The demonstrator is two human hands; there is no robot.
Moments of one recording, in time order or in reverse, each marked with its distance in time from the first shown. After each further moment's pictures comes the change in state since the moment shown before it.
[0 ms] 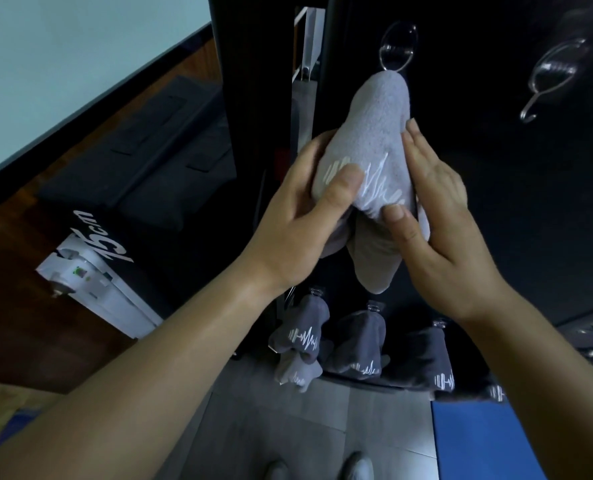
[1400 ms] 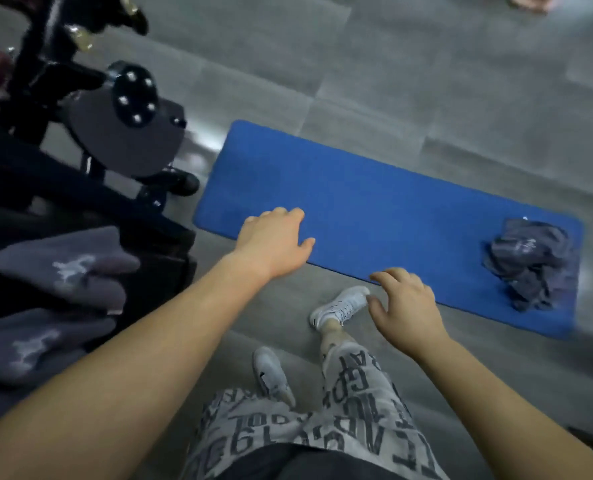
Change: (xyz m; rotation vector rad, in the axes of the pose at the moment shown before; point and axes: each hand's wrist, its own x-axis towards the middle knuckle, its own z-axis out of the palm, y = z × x) left_hand -0.284 -0.244 0.594 1.136 -1.740 0.317; right_hand -0.713 0.044 -0.077 -0.288 0.248 1.874
